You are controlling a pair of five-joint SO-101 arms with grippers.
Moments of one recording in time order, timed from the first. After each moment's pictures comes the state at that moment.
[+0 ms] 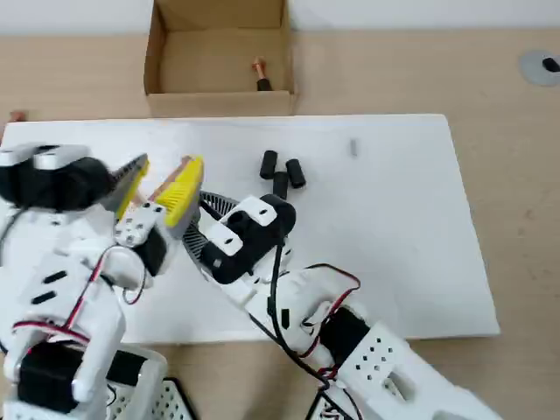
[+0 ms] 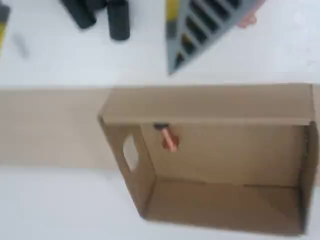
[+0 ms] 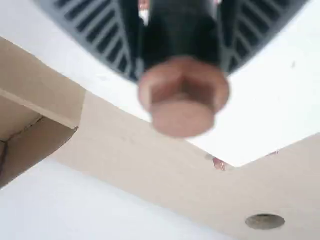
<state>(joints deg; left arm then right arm) 7.6 -80.6 42.1 54.8 4.4 -51.5 -67.2 77.3 2.2 -8.3</state>
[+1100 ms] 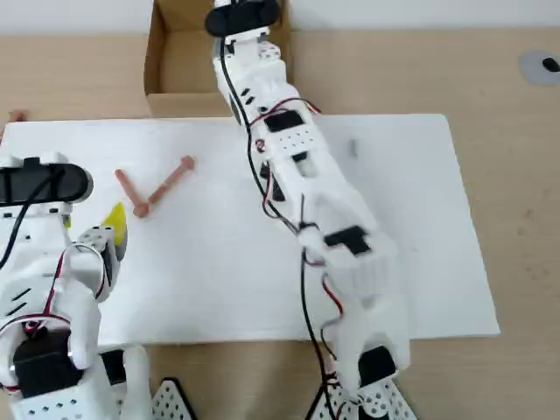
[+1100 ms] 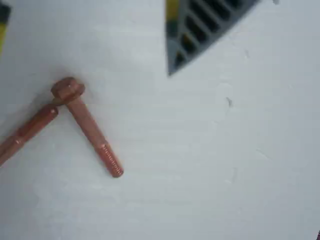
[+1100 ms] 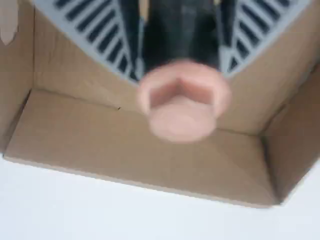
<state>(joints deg) -18.2 -80.8 50.6 70.6 -19.7 -25.0 40.0 -21.8 2.2 -7.7</state>
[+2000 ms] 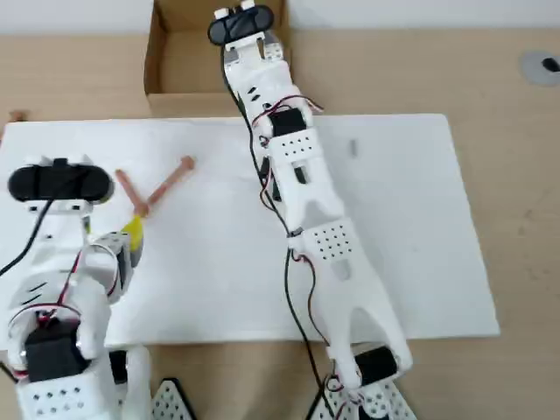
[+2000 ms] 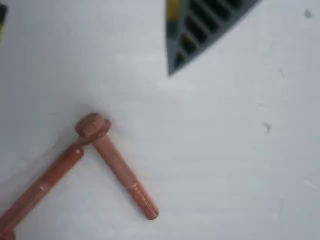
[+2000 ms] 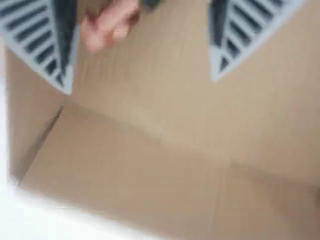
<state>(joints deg) -13.8 -80.6 55.8 70.6 -20.4 -22.4 84.9 -92.4 33.9 0.4</state>
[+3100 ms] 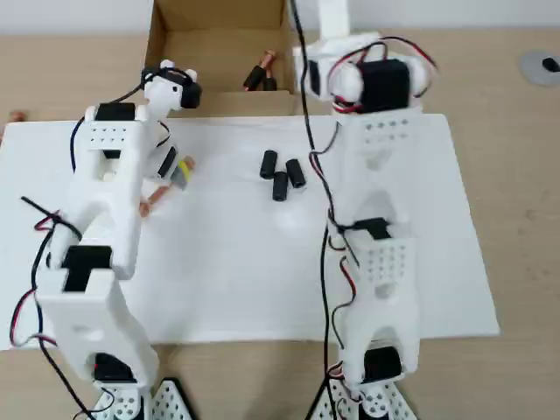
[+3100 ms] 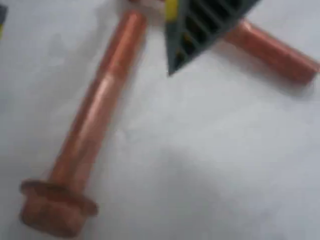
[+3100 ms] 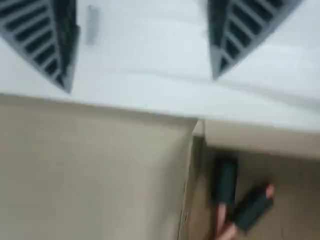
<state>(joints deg) -3.8 20.7 -6.9 71.5 -37.9 -14.3 40.0 -93.0 101.7 -7.1</state>
